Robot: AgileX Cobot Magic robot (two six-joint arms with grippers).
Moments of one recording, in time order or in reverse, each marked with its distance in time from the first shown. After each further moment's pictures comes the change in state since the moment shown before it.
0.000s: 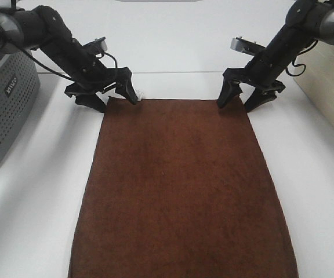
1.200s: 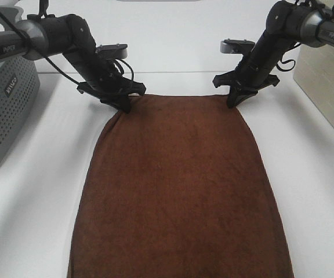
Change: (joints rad) left arm -0.080 0.007 -0.008 0.197 -0.103 0.029; right arm 0.055 -0.006 0.002 -0.188 -0.191 0.066
